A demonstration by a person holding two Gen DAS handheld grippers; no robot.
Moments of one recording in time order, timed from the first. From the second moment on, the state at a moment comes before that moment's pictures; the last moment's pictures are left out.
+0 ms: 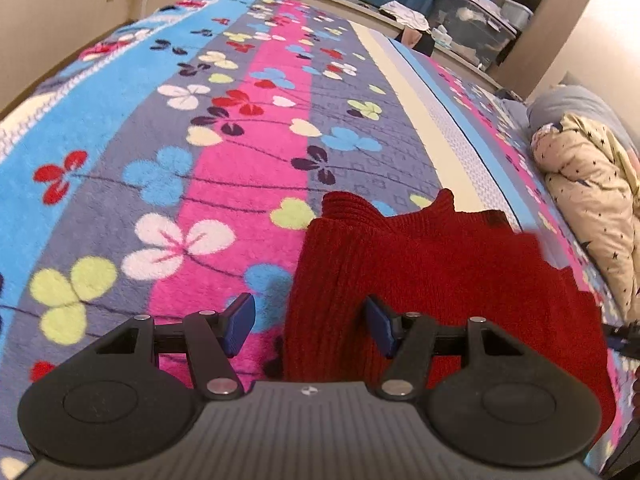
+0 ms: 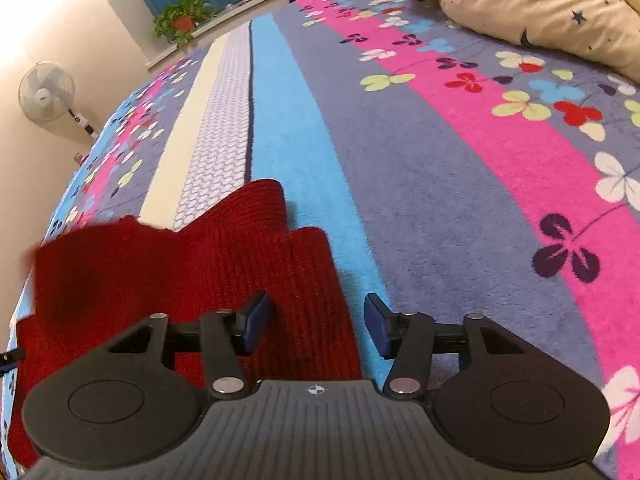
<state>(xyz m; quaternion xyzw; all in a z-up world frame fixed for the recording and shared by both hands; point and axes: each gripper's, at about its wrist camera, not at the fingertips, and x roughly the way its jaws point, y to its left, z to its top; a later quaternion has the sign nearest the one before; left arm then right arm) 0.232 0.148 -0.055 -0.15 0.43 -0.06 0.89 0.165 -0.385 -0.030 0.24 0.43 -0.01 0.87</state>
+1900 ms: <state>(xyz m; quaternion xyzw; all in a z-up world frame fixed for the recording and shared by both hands) 0.215 0.140 -0.012 -0.13 0.34 -0.07 0.93 0.151 -0.385 0.016 0.28 0.29 0.07 0.91</state>
